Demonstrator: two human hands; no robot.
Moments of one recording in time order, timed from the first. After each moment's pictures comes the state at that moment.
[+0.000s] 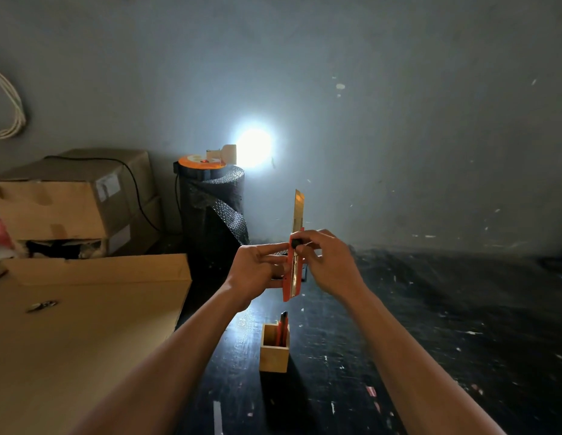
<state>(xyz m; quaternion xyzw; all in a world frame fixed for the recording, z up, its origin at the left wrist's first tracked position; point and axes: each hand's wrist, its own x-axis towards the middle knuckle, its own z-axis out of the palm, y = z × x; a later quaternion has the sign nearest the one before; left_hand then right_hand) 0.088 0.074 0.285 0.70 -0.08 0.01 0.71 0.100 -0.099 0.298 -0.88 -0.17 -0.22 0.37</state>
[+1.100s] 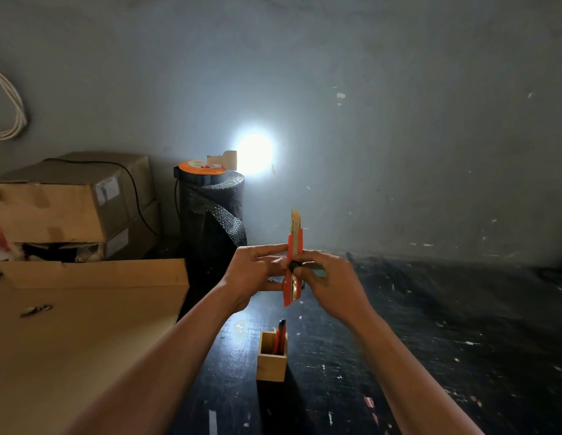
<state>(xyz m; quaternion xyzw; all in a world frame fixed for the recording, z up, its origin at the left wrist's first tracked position) 0.089 0.077 0.301 0.69 -0.07 -0.01 0.72 0.073 -0.099 0.299 -0.89 -0.17 -0.16 0.40</state>
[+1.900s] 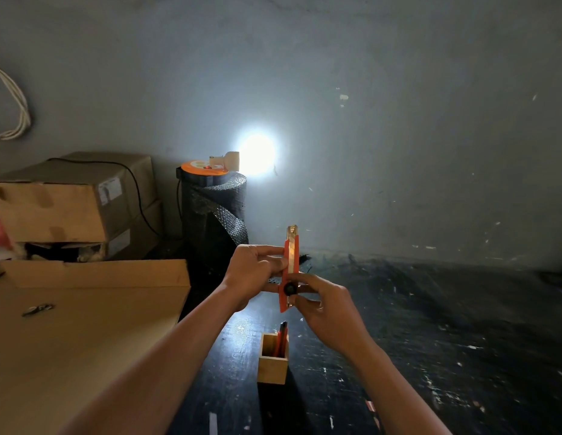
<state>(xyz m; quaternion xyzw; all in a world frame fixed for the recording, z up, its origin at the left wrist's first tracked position) 0.090 0.078 0.304 0.72 -0.05 0.03 0.69 0.052 -0.093 0.270 -0.88 -0.18 -0.14 0.41</state>
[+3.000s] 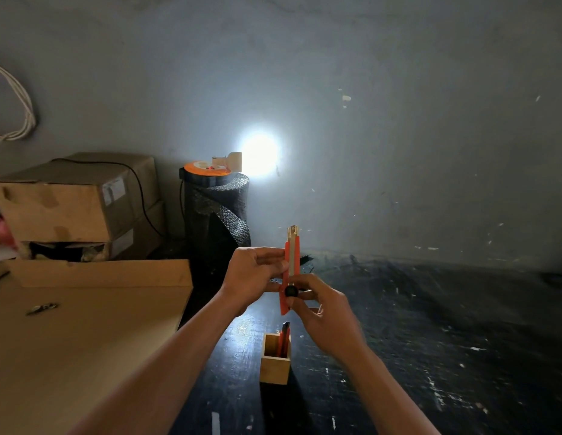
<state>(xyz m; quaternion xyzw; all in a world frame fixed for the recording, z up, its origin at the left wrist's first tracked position) 0.084 0.083 0.299 0.71 -0.06 0.07 0.69 0.041 -0.082 0.268 -0.86 -0.17 -0.14 0.46</state>
